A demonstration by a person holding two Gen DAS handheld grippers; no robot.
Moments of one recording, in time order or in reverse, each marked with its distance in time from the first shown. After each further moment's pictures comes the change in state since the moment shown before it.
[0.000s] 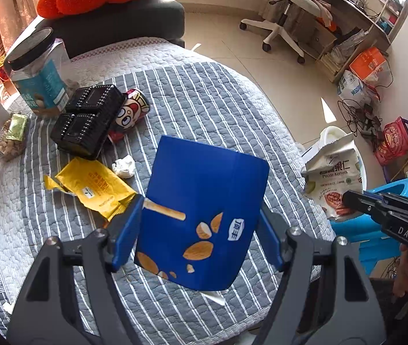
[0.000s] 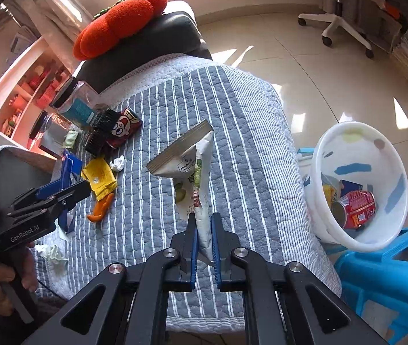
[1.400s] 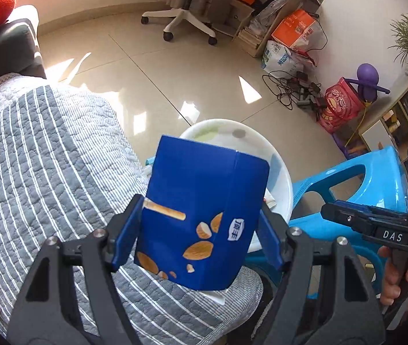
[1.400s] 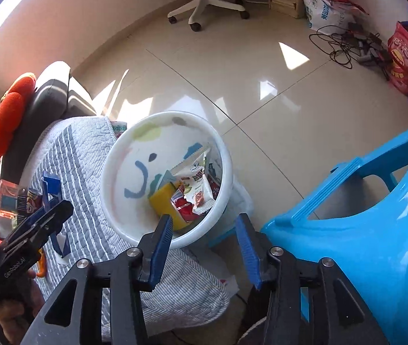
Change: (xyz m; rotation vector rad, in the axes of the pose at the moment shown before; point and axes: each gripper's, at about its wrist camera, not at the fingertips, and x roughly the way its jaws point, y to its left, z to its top) left arm 0.085 -0.224 0.033 0.233 0.007 -0.280; right arm -0.065 -0.226 -0.041 0.424 -0.044 -0.202
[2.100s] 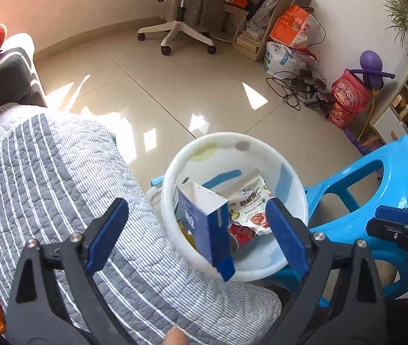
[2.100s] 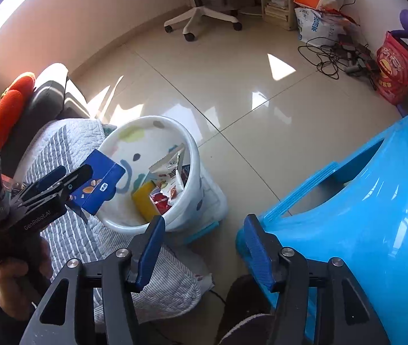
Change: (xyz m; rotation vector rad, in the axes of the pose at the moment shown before) left arm 0.010 -0.005 0.006 0.084 -0.060 0.098; right arm -0.029 -0.021 -0.013 -0.033 -0.056 -0.045
